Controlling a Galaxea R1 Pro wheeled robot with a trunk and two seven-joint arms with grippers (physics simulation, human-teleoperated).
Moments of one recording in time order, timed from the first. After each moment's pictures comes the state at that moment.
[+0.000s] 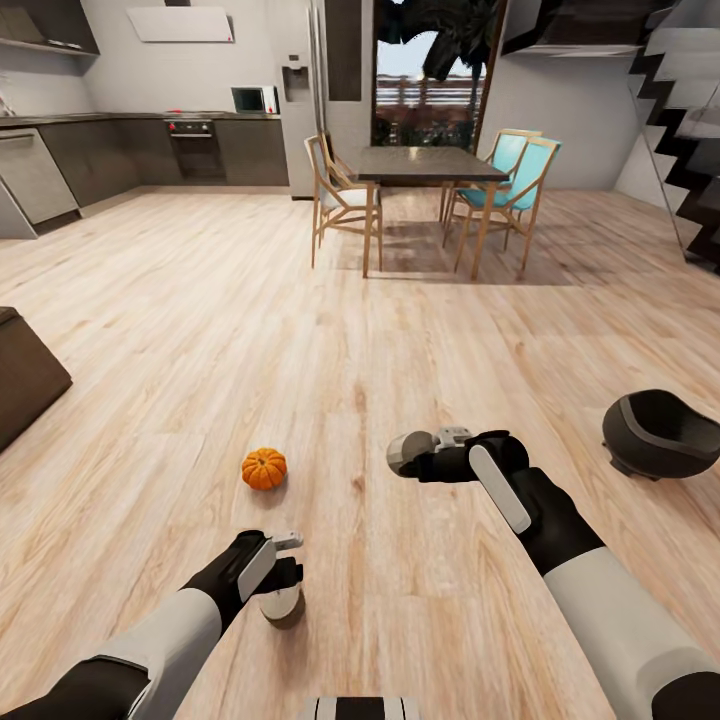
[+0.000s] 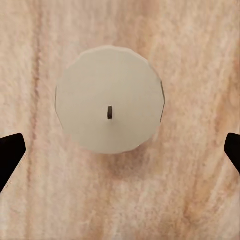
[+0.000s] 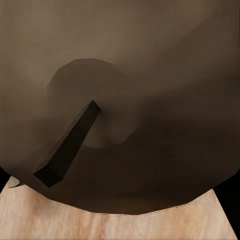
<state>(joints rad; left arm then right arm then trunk) -0.78 -0.09 -0.16 -0.35 0.43 0.63 0.28 -0.82 -0.09 0.35 -1.14 -0.56 1.04 -0.08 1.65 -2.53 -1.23</state>
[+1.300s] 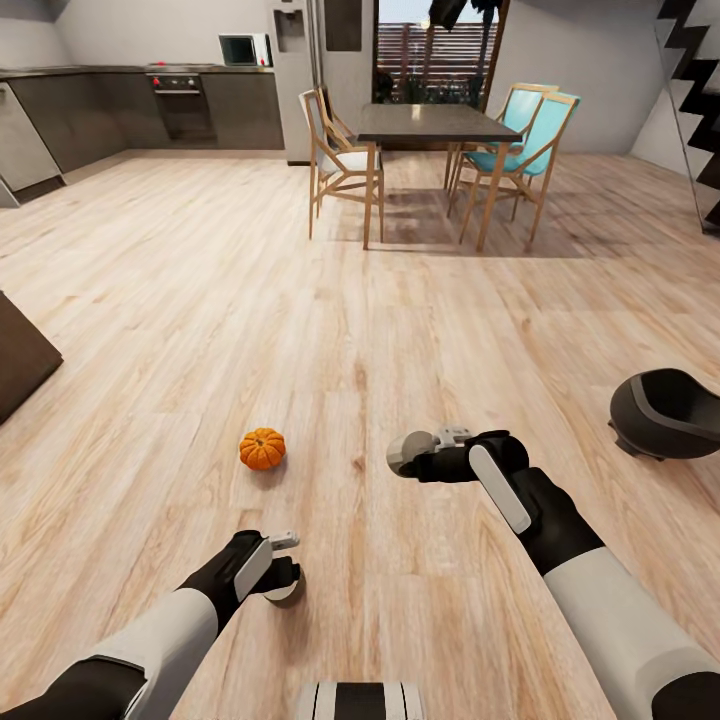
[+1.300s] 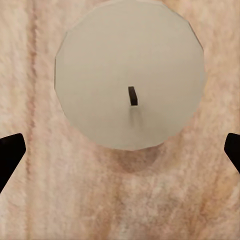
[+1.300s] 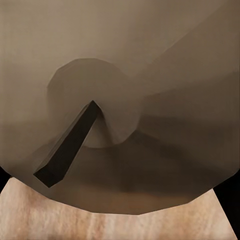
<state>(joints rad) -0.78 -0.08 -0.16 -0.35 0.43 0.63 0.28 -0.82 -0.09 0.35 -1.14 -0.56 1.05 -0.08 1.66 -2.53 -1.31</state>
